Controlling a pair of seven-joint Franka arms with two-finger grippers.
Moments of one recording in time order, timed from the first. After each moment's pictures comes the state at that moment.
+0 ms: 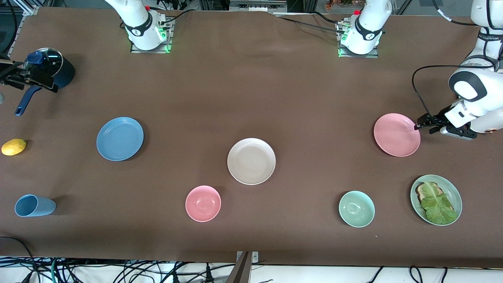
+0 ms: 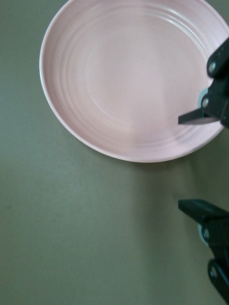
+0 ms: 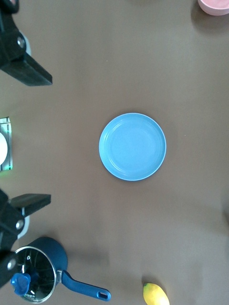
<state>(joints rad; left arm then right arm) 0.27 0.34 0.19 -2.27 -0.41 2.51 0.93 0.02 0.02 -0.09 -1.59 -0.01 1.48 0.00</state>
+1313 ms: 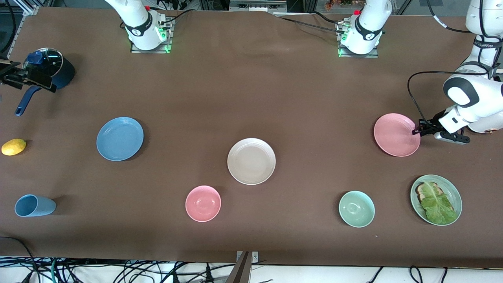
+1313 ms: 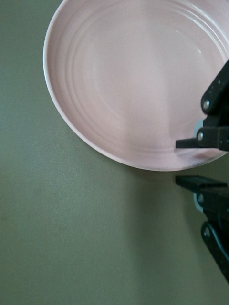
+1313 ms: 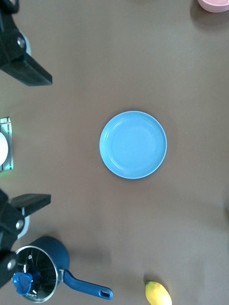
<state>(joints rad) 0.25 0.40 0.19 -2.23 -0.41 2.52 0.89 0.02 0.02 -0.11 -1.59 -0.01 1.48 0.00</state>
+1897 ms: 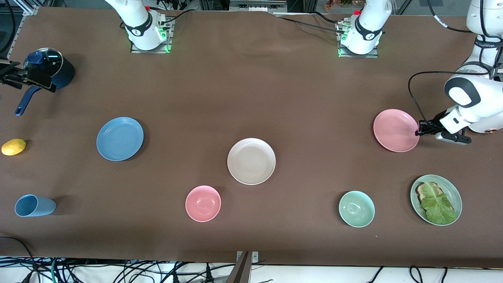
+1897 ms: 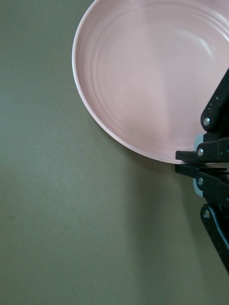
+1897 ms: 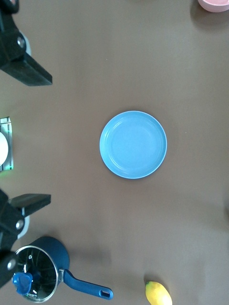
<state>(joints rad) 0.25 0.39 0.19 -2.22 -0.41 2.48 0.89 0.02 0.02 -0.11 -1.59 -0.01 1.48 0.00</state>
